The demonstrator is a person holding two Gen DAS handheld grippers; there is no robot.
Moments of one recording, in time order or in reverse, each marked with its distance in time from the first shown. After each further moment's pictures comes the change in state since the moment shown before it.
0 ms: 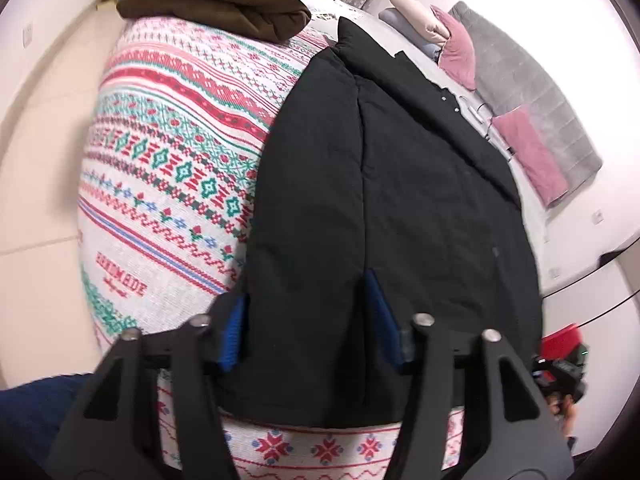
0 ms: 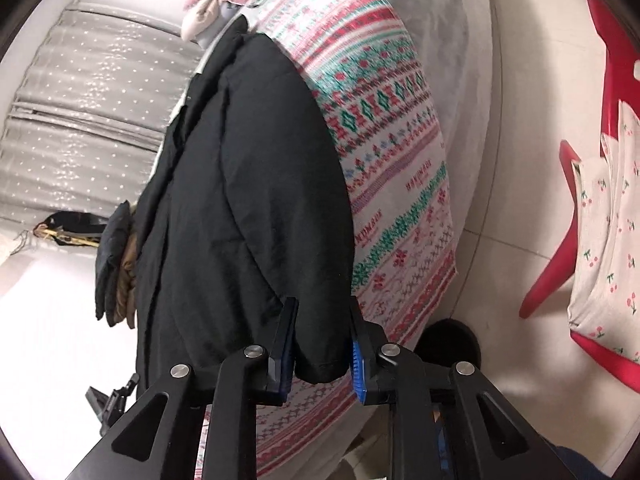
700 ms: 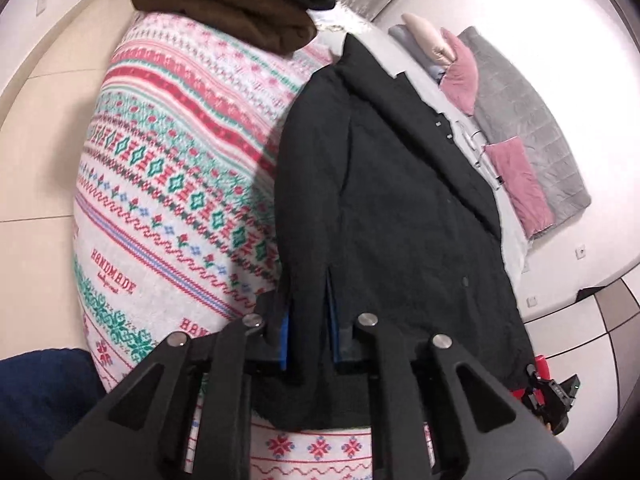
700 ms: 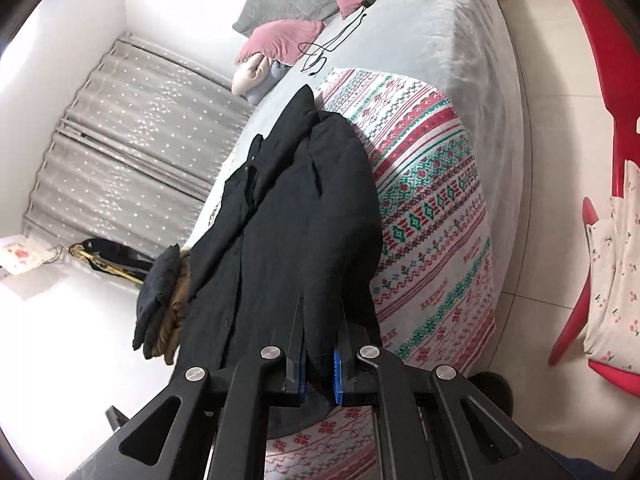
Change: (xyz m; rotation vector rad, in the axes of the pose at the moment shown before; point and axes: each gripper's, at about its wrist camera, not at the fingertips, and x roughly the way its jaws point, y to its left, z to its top) left arm -0.013 0.001 0.013 -0.131 0.006 -0.072; right arm -0.056 0.048 -0.009 -0.045 -0.256 0.152
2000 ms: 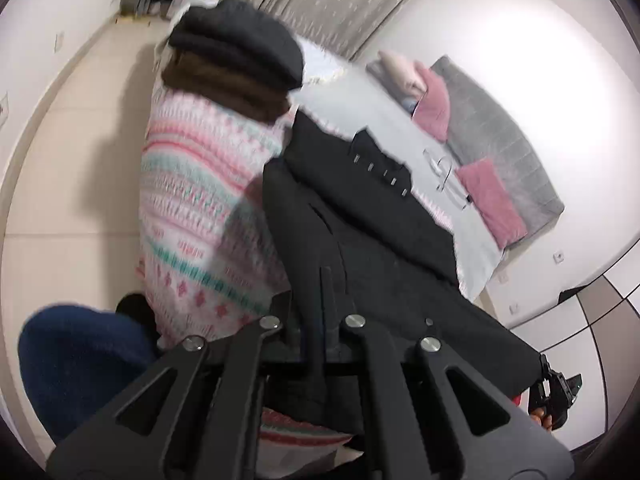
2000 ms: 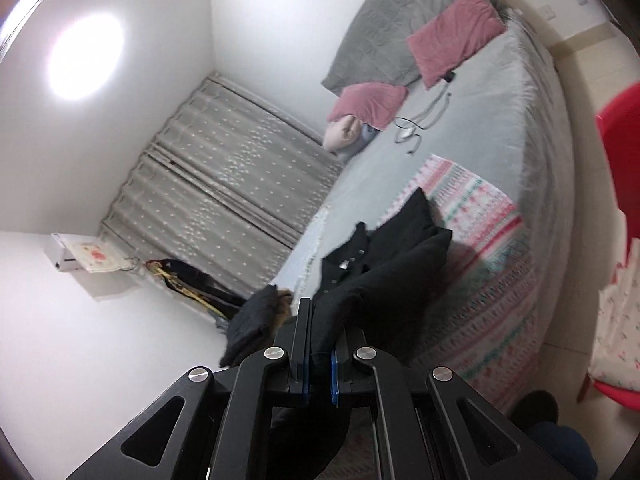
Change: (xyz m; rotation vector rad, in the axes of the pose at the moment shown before) left arm -0.166 -0.018 -0.024 0.029 -0.111 -0.044; right arm -0.154 0.072 -0.007 -0.099 -0.191 0.241
